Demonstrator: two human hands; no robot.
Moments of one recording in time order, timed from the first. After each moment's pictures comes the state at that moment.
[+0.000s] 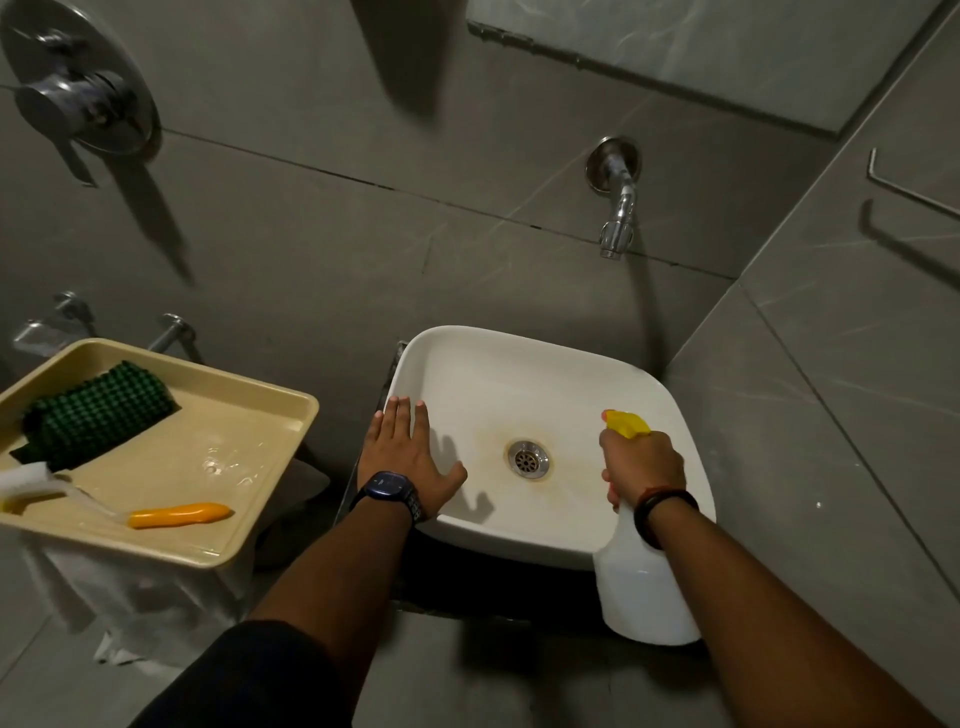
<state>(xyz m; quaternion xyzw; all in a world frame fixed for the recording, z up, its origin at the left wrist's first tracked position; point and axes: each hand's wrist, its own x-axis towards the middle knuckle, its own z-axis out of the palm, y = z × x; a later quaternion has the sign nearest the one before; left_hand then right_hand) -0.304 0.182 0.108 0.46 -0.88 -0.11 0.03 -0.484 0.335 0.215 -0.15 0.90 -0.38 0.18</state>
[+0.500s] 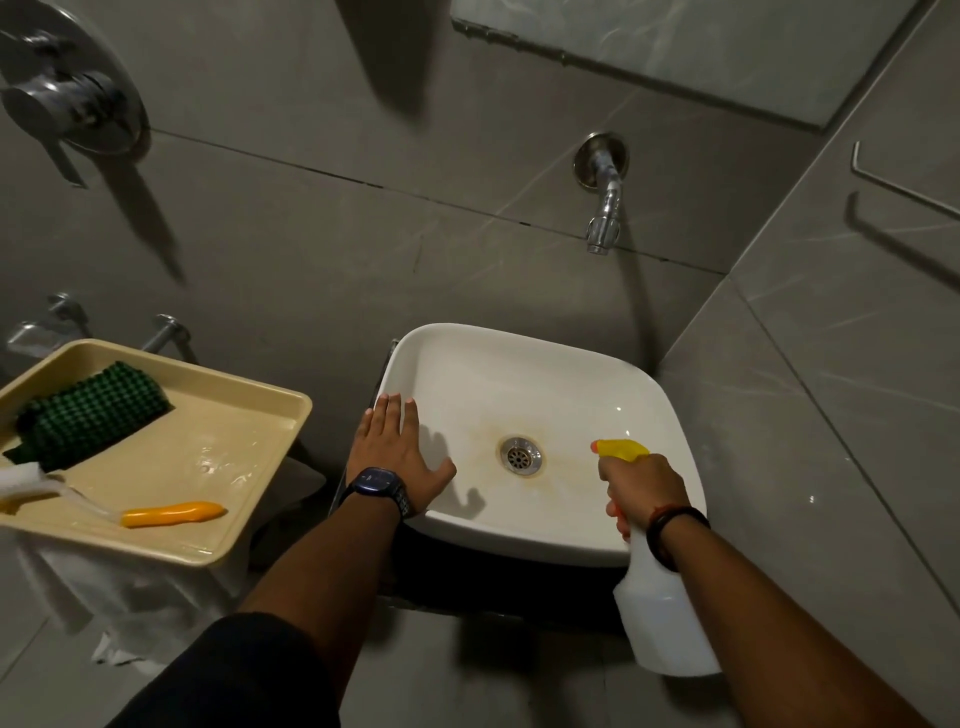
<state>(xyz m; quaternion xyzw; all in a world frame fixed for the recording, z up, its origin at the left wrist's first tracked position) -0.303 0.181 0.108 0.46 -0.88 -0.11 0.04 -0.490 0.364 0.208 -0.16 0.87 -0.39 0.26</state>
